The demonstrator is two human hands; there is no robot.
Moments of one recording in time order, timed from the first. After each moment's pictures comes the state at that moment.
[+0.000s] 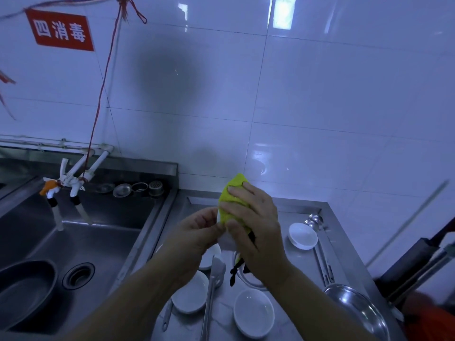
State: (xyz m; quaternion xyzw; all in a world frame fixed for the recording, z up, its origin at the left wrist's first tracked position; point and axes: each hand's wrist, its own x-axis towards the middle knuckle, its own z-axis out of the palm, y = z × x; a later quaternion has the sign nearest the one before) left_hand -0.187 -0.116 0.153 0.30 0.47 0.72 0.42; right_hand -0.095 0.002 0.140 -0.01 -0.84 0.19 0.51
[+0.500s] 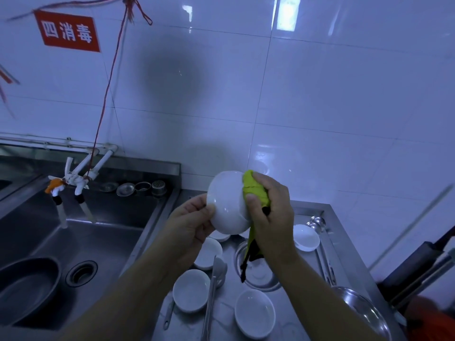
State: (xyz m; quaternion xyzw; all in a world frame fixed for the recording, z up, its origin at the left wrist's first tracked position) left_hand -0.199 -0.113 0.166 0.21 0.40 0.80 0.41; right_hand -0.100 0.013 0.154 -0.17 -0.77 0.34 0.52
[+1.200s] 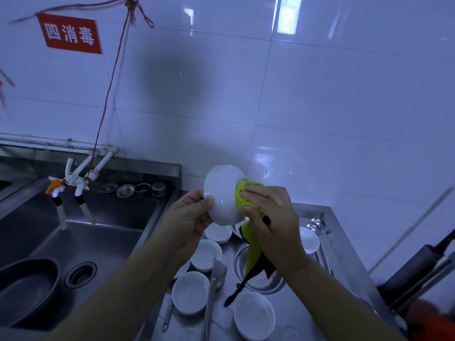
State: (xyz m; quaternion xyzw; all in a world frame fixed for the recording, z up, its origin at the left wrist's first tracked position) left_hand -0.205 -0.104 0.173 0.19 0.41 0.80 0.38; right_hand -0.089 0.020 0.155 -0.05 -0.82 0.20 0.53
